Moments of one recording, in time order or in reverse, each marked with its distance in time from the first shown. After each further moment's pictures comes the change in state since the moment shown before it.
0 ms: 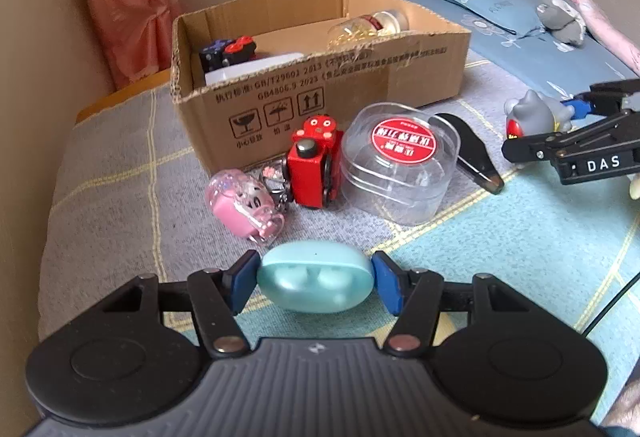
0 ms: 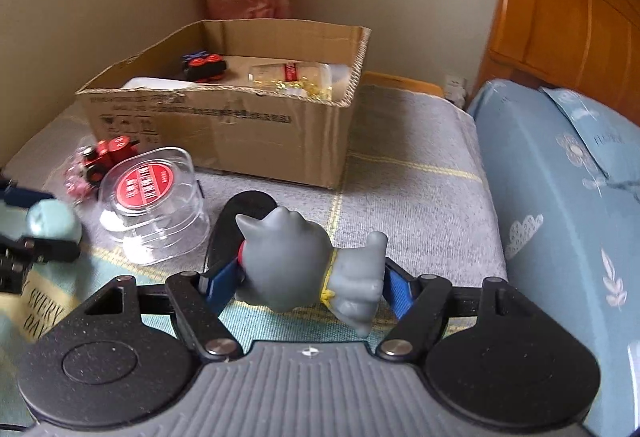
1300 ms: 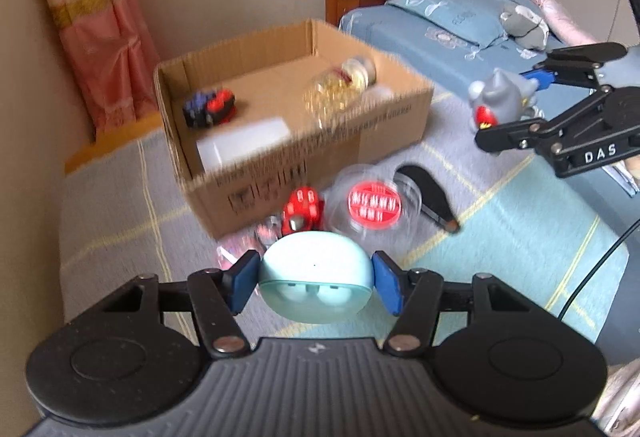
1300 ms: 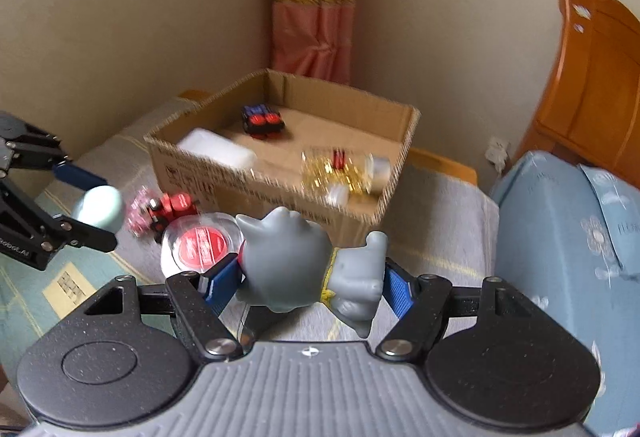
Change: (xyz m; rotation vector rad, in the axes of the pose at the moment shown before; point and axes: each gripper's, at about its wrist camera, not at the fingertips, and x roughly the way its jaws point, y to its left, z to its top) left arm -0.043 0.009 0.052 0.062 -0.013 -0.092; right arm -0.045 0.005 0.059 -0.173 -0.066 0.126
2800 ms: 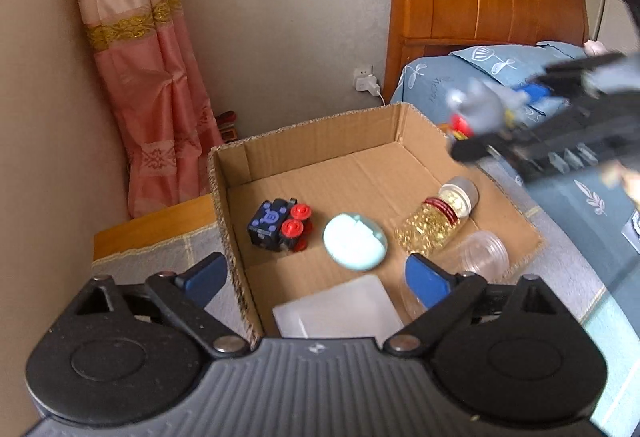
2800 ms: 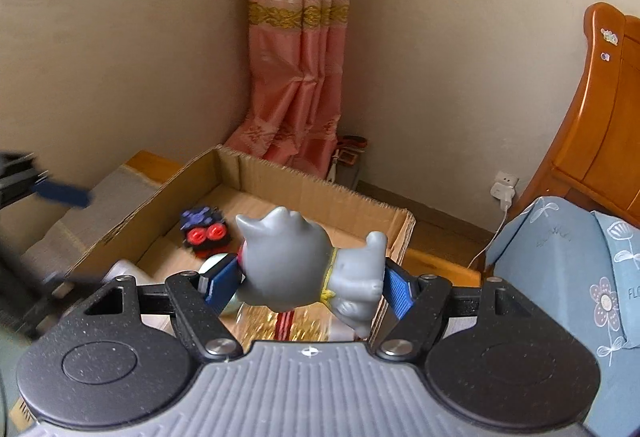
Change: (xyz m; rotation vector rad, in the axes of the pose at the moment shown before) left arm 0.044 0.059 0.096 -0.118 -0.069 0.098; right arm 0.096 -0.045 0.138 0.004 0.008 -0.021
